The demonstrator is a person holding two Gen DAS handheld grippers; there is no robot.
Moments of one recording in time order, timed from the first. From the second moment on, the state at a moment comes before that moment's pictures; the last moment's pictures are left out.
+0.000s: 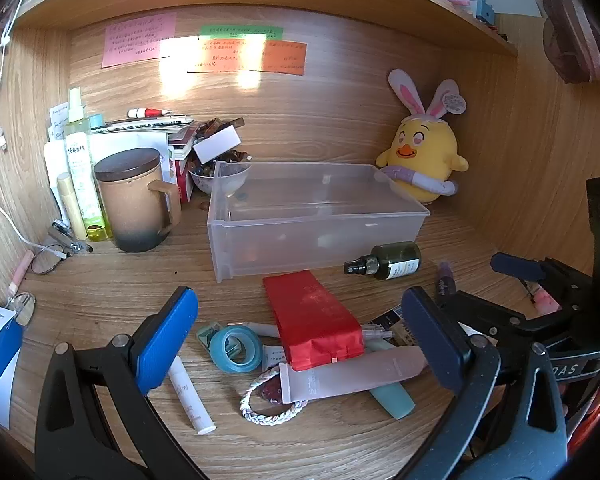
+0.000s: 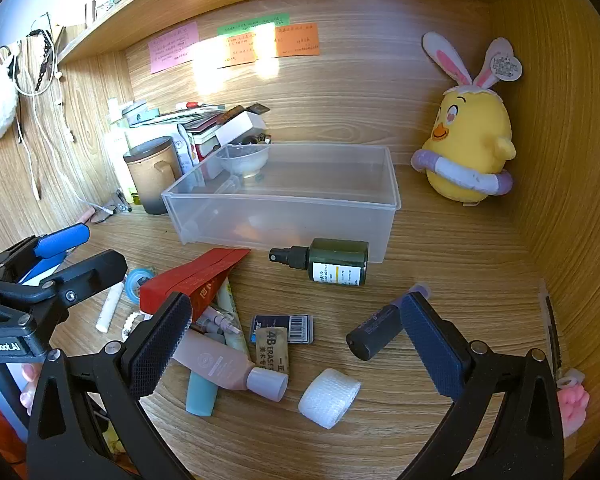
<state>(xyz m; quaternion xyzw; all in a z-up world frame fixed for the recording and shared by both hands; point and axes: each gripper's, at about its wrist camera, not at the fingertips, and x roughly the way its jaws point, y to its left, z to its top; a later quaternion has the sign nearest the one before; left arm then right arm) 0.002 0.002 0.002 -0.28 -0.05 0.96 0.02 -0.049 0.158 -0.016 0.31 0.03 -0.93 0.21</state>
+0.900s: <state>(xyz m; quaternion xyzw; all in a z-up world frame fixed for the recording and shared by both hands) 0.003 0.007 0.003 -0.28 -0.05 0.96 0.03 -0.051 0.157 -0.020 0.32 0.02 -0.92 0.22</state>
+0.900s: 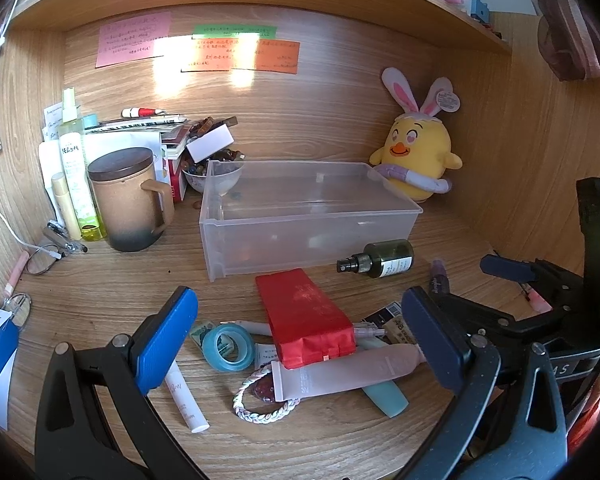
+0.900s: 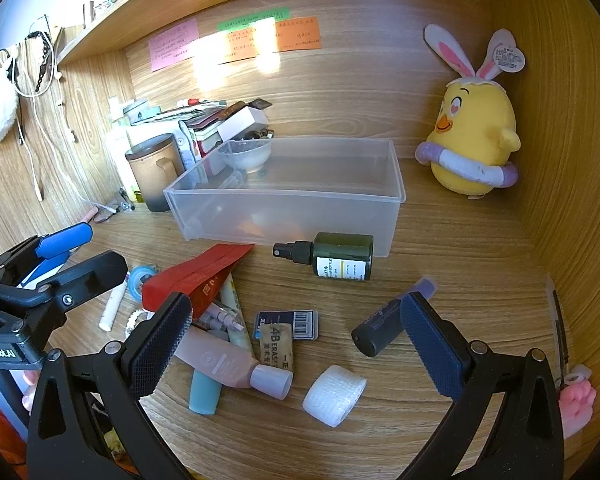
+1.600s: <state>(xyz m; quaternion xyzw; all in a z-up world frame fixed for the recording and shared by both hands) 0.014 -0.045 -0.003 -0.31 -0.05 0.95 -0.04 -0.041 0.180 -0.010 0.29 0.03 -0.94 0.17</state>
